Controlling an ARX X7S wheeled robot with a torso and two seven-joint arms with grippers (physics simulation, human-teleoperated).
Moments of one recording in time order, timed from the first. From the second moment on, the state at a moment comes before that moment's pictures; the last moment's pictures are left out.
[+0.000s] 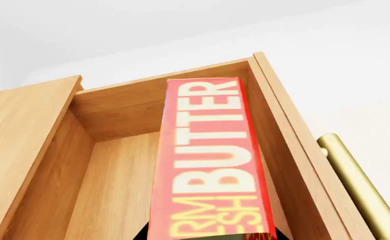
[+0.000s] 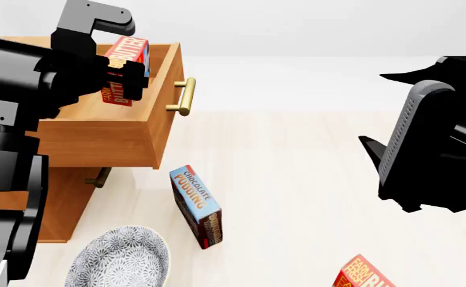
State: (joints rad) left arm -1.48 -0.29 0.38 -0.63 -0.23 -1.18 0.16; right arm 1.49 1.32 -1.19 -0.81 0.19 0.76 -0.32
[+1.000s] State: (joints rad) left arm -1.40 -0.31 0.40 -0.57 -0.24 -1.19 0.16; right arm 1.48 1.32 -1.17 -0.82 0.18 0.76 -0.33
